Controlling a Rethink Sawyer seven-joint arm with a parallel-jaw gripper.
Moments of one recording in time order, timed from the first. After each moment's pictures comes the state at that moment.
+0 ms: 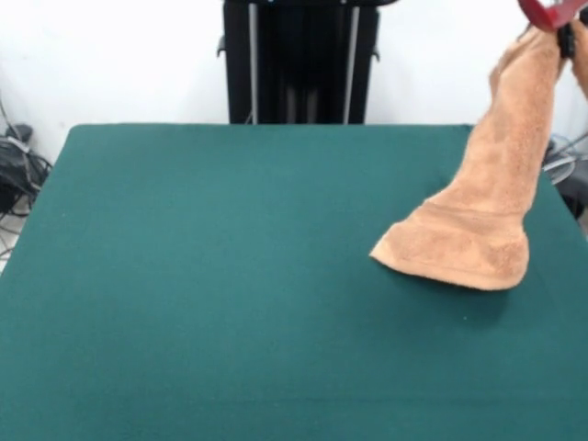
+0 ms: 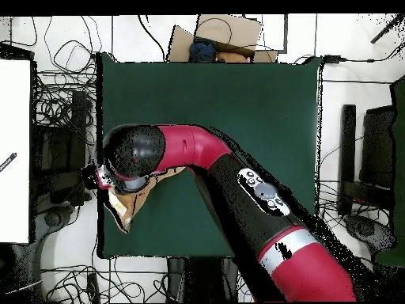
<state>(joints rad) -0.52 -0.76 0.81 1.86 0.00 0.96 1.54</state>
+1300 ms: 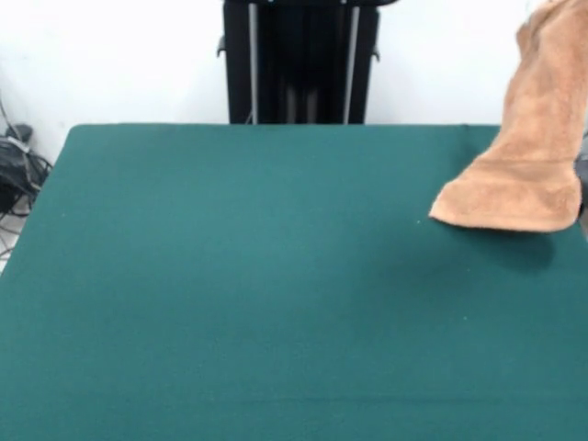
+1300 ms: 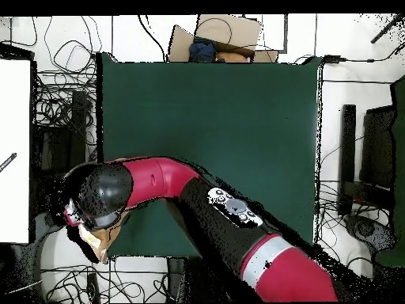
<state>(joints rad) -0.54 -0.86 0.98 2.11 0.13 0.81 1.54</state>
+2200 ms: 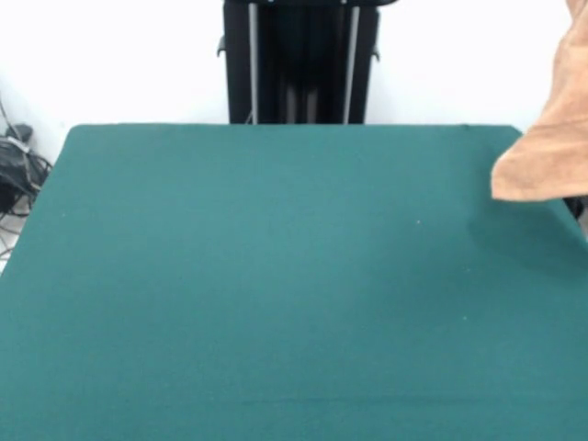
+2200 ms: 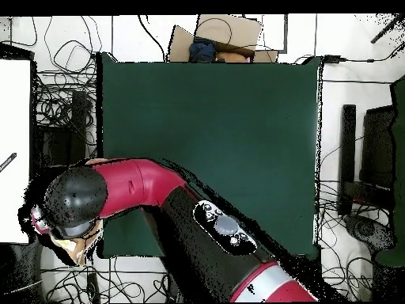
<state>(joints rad) -0.54 -1.00 1.07 2.12 0.28 0.81 1.54</state>
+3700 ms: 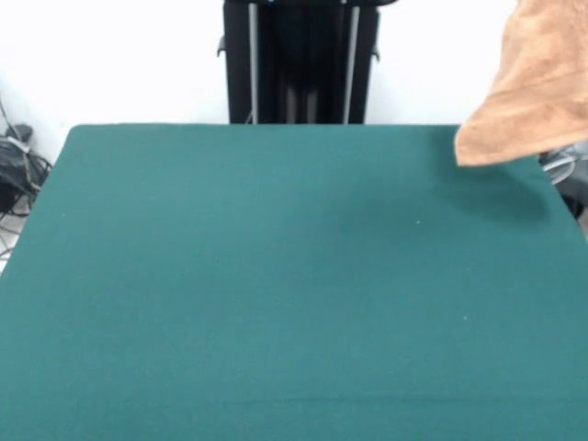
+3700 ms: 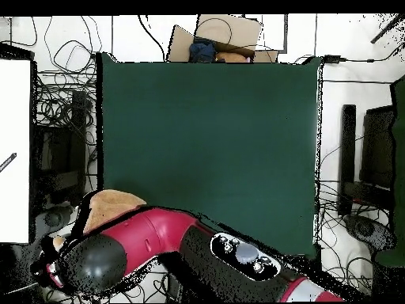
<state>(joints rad) -0.82 -1.07 1.55 2.48 0.32 0.54 1.54</state>
